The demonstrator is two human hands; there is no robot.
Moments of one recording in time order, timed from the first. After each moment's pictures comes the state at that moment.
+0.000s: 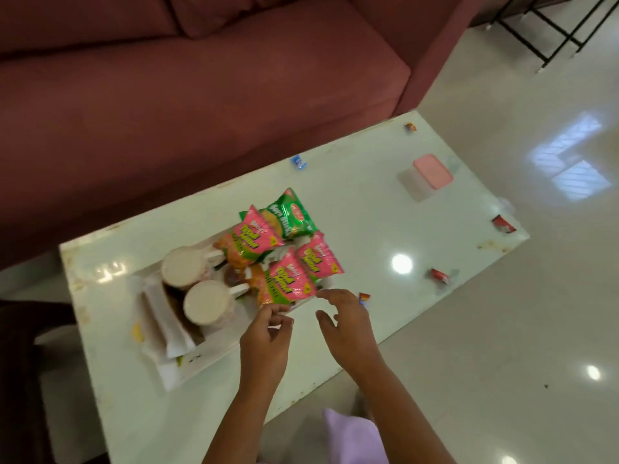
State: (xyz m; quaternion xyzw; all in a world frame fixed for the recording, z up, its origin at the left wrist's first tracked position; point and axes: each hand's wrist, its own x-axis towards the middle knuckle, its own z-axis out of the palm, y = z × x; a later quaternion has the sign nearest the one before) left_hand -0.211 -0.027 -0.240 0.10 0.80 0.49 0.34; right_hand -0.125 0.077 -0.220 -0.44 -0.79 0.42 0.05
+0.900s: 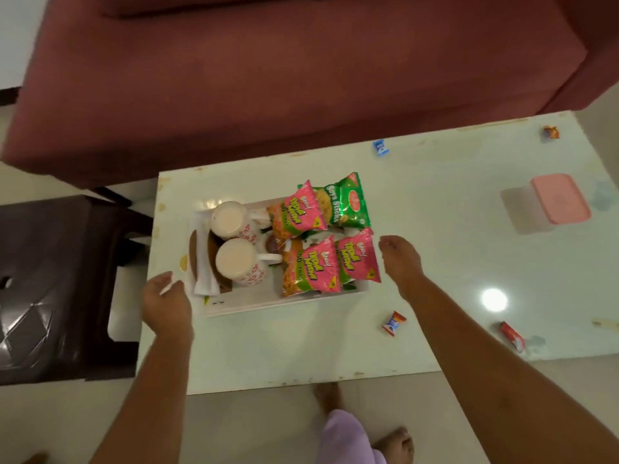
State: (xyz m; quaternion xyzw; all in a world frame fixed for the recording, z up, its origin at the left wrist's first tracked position) left_hand -0.272 -0.094 -0.264 -0.31 0.82 0.47 -0.02; right_hand -0.186 0.236 -0.297 -0.46 -0.70 0.55 -0.06
